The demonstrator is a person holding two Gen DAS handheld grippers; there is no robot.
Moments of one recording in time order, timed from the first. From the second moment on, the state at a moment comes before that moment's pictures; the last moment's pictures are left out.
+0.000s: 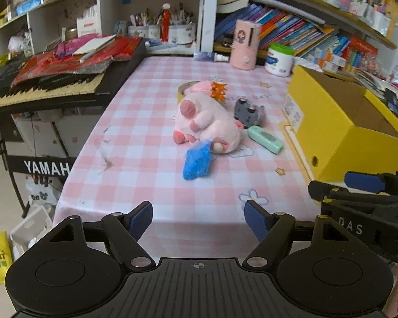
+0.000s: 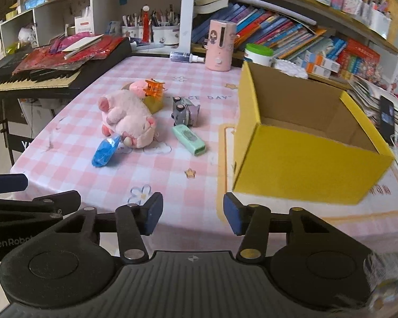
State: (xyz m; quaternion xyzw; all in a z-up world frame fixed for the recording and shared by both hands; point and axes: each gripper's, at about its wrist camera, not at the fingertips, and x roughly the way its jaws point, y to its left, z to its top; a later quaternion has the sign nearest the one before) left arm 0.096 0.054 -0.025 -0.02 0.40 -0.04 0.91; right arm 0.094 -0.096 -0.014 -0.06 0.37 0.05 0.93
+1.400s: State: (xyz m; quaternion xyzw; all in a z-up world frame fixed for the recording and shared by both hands) left arm 0.197 0.045 -0.051 -0.01 0.44 -0.01 0.90; right arm 0.267 -0.084 -0.064 -0.05 0.44 0.13 0.89
